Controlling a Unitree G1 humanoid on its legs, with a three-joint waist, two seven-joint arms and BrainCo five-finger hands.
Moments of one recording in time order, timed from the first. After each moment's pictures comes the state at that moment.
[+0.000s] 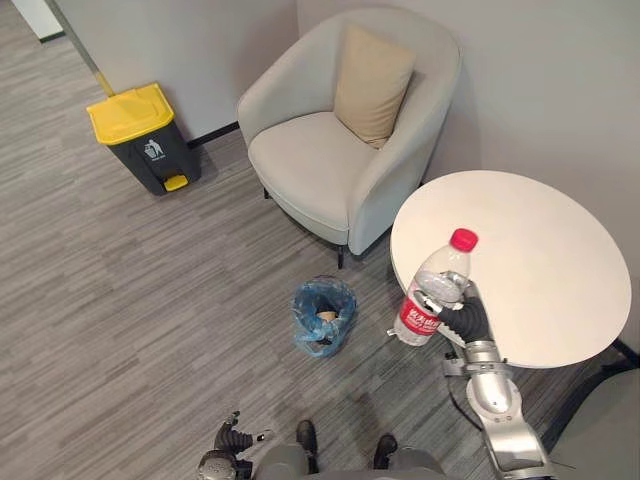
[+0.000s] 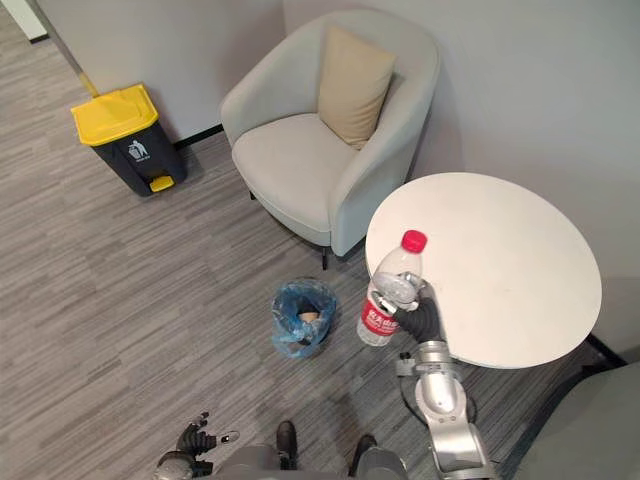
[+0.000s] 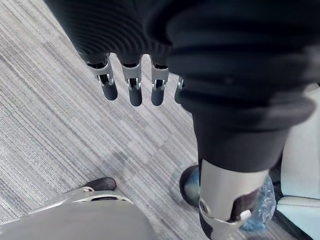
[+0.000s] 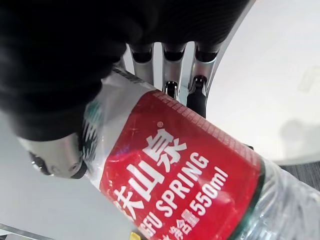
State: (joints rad) left arm 0.11 0.15 -0.01 1.01 0.10 -0.09 0.13; right arm 0.18 -0.15 0.06 -0.07 -0.25 -0.17 -0.19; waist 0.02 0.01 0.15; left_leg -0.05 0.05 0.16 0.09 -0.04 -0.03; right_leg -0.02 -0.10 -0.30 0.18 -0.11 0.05
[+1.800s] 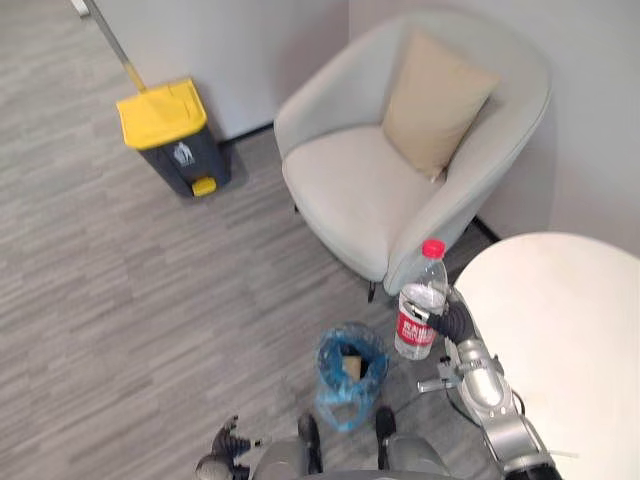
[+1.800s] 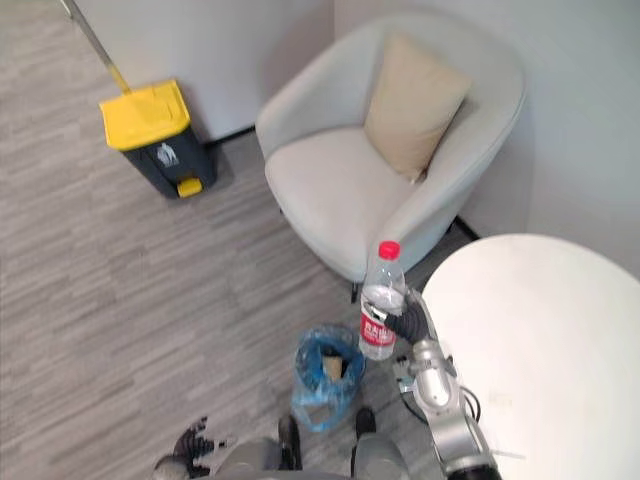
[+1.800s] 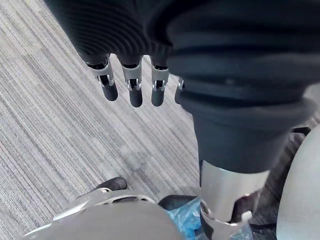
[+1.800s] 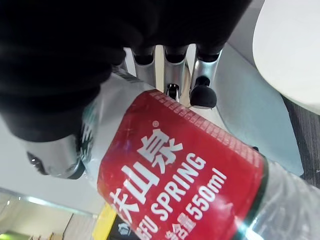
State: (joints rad) left arm 0.04 0.16 0.01 1.03 0.13 -0.09 0.12; right arm 0.02 -0.30 0.14 0.05 -0.31 -0.14 -0.17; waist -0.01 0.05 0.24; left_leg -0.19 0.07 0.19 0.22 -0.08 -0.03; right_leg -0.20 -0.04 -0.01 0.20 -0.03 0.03
